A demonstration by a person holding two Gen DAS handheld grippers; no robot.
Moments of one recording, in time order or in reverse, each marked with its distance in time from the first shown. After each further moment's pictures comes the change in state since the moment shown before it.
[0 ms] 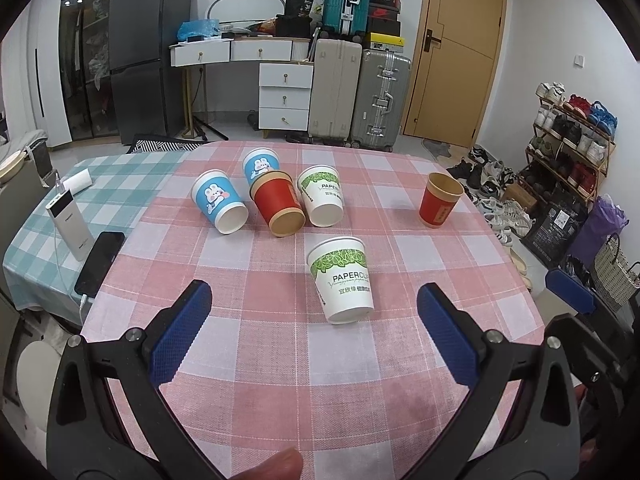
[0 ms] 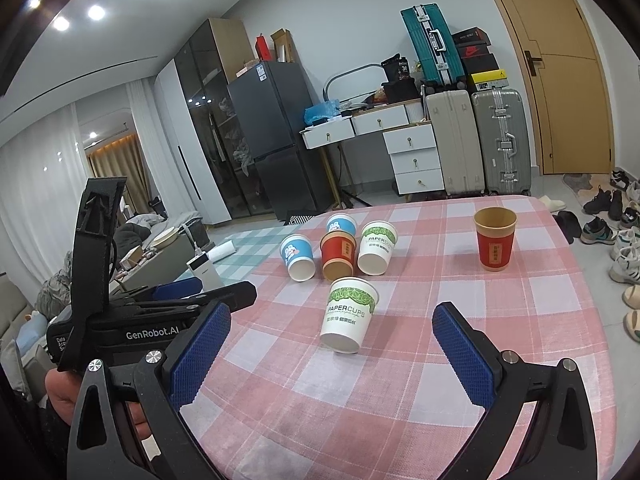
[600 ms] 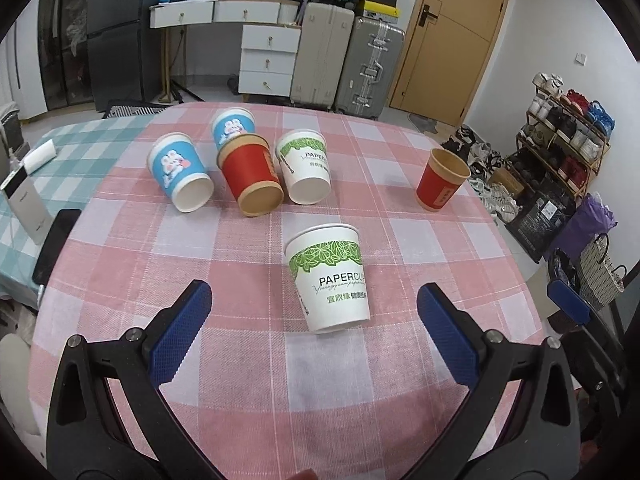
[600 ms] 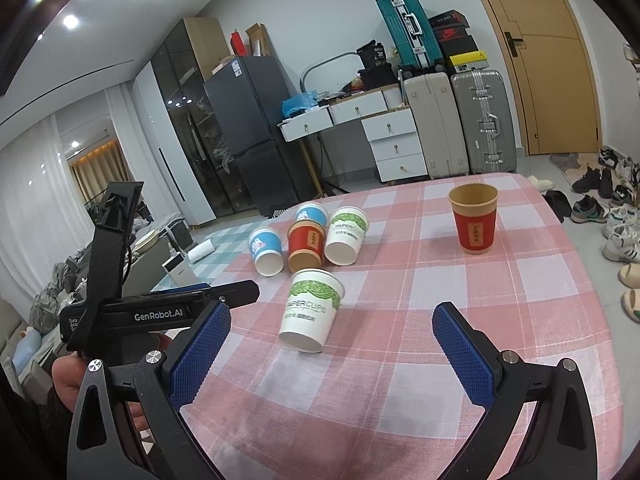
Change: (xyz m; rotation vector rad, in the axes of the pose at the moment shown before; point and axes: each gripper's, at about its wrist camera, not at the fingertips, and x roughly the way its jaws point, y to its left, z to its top) left arm 0.090 0.006 0.012 -0.028 0.141 -0.092; right arm 0.033 -0.052 -0.009 0.072 0.032 -0.040
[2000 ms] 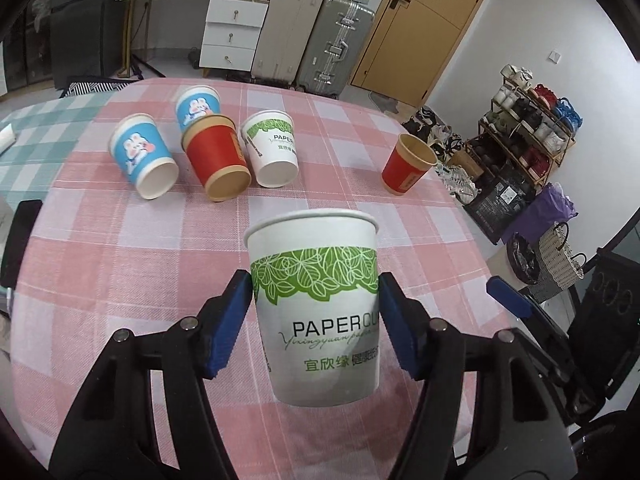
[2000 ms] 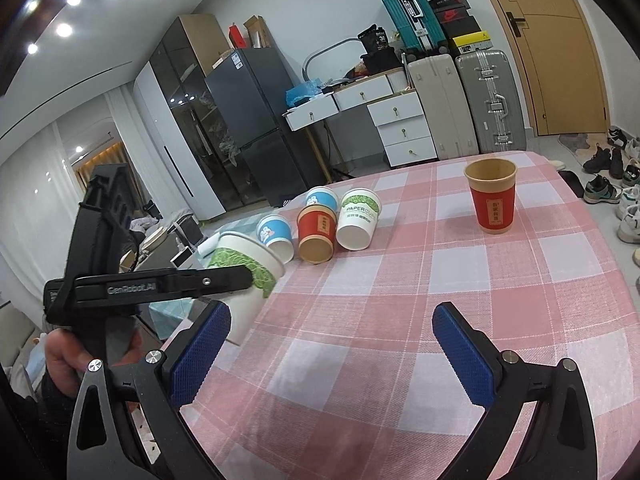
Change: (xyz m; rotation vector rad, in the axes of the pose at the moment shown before) left arm -0.004 0.020 0.009 -0.016 0.087 -0.201; right arm 0.022 -0.001 -0.007 0.038 0.042 0.051
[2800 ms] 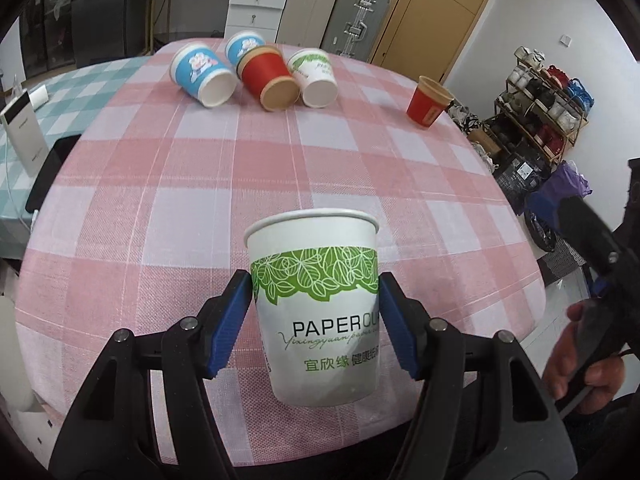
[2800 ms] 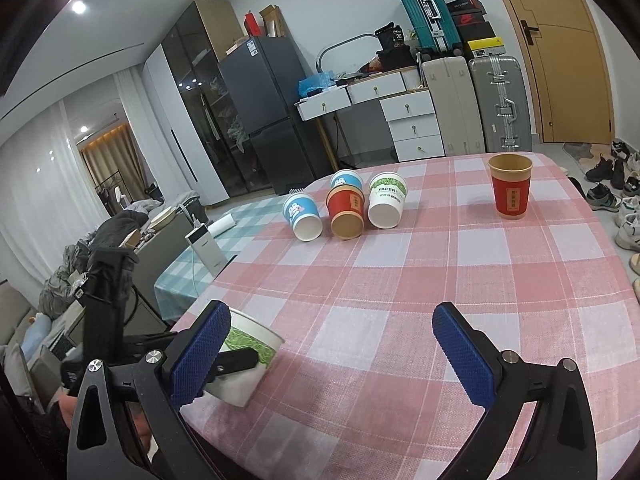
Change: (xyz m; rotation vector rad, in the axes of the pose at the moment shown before) left arm -0.043 0.032 -0.123 -0.004 0.061 0.086; right arm -0.023 0.057 -0.033 -0.054 0.028 -0.011
